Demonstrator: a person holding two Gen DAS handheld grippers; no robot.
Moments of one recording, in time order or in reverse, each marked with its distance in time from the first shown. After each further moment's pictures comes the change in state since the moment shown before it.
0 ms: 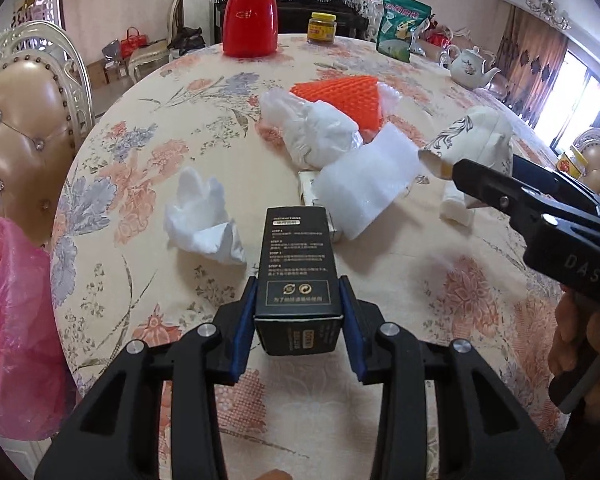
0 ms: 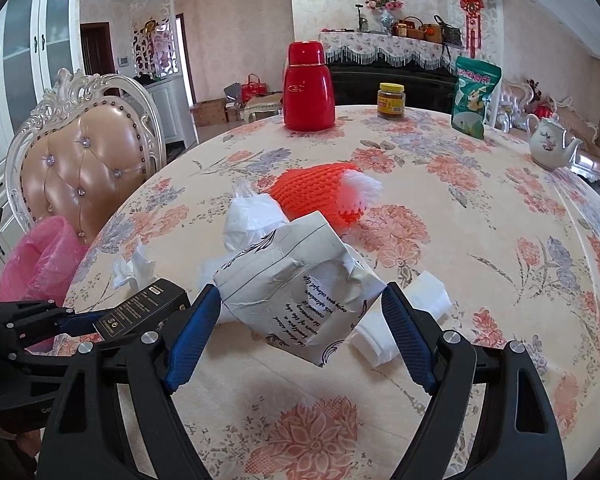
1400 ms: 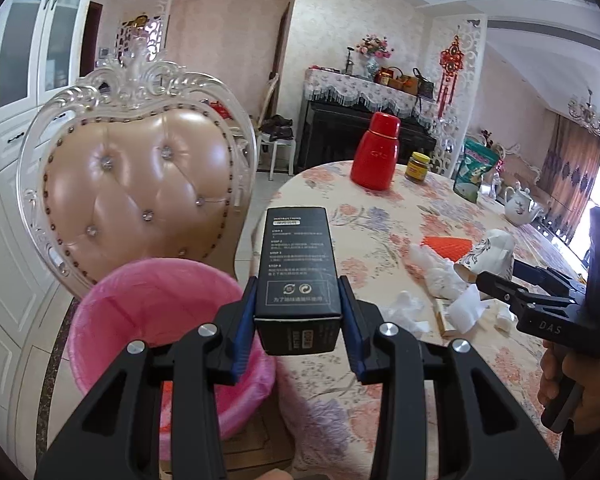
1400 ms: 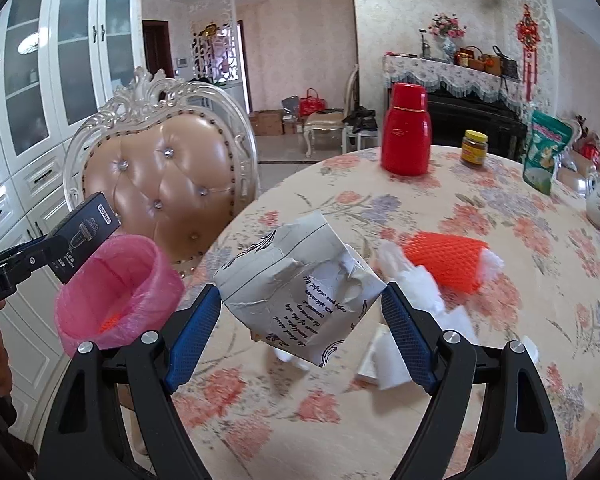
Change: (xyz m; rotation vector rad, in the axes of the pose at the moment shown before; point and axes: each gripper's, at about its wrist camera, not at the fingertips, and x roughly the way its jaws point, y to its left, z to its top) left arm -0.186 0.184 -0.027 -0.230 -0.390 0.159; right arm -0.019 0.147 0.054 -0.118 -0.052 0.165
